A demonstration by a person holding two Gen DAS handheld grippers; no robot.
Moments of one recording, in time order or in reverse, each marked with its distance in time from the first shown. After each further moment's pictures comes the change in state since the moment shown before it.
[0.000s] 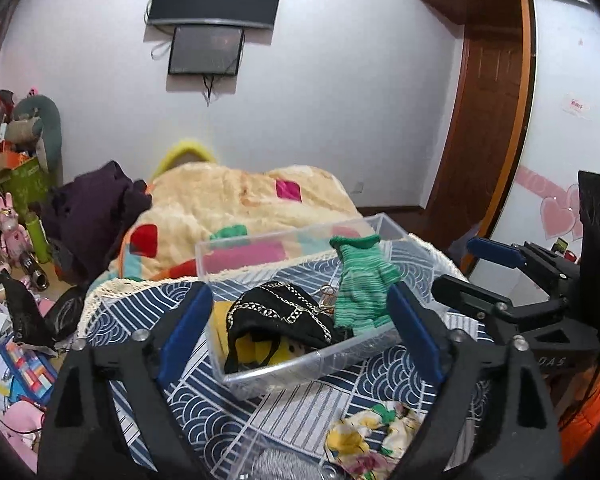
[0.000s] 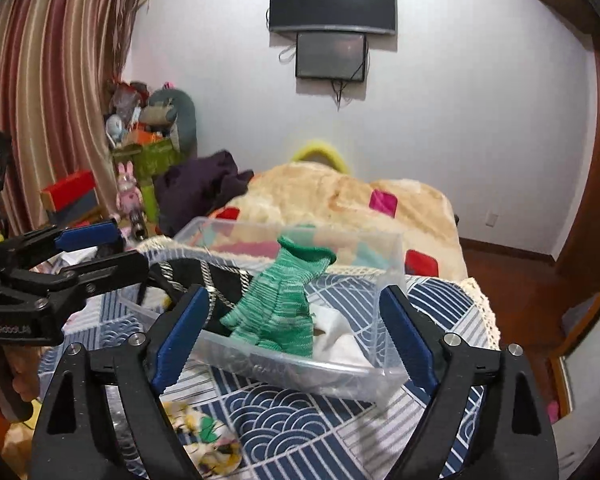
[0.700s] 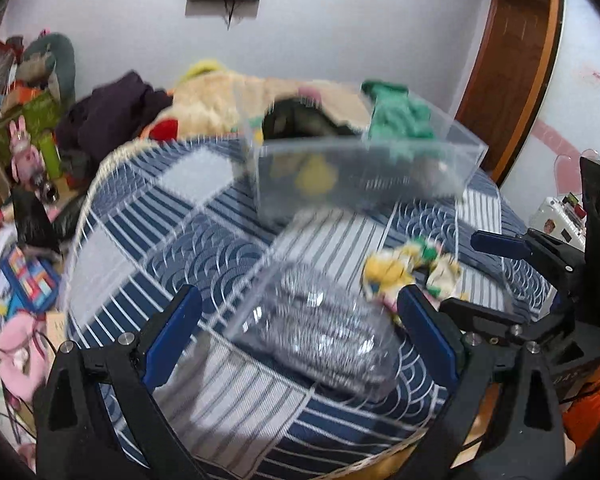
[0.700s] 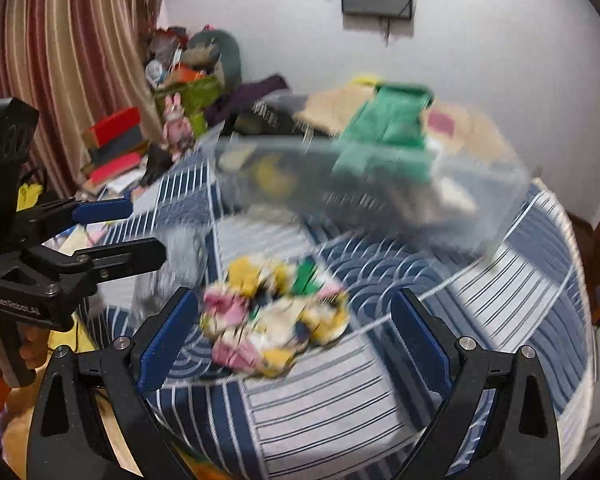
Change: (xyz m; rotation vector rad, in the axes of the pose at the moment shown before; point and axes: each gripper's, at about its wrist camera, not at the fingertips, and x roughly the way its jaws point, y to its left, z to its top) left arm -0.002 0.020 -0.119 -0.067 0.272 0.037; right arm 0.033 0.050 -0.096 -0.044 0.271 0.162
